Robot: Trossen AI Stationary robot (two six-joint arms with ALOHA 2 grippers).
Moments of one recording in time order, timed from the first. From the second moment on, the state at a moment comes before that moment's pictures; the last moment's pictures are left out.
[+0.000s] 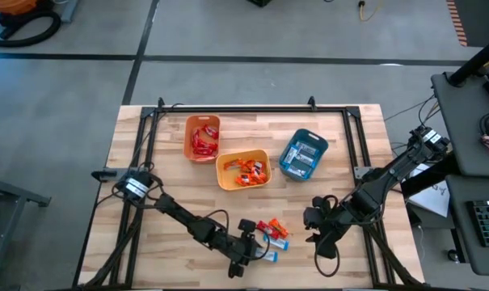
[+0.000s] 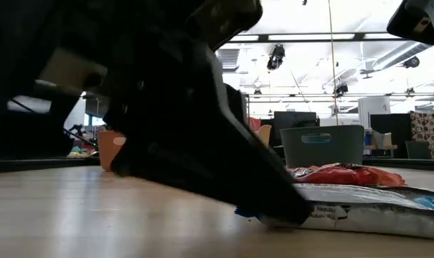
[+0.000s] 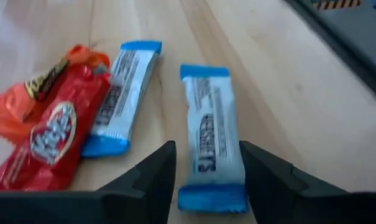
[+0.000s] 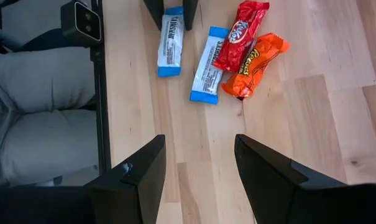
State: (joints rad) left arm -0.53 2.16 1.21 0.31 -0.24 -0.15; right arm 0.66 1.34 1.00 -0.65 0.07 0.82
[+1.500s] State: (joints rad) left arm -0.53 1.72 0.77 0.61 -0.30 -0.26; right arm 0.66 1.75 1.02 0.17 0.64 -0.31
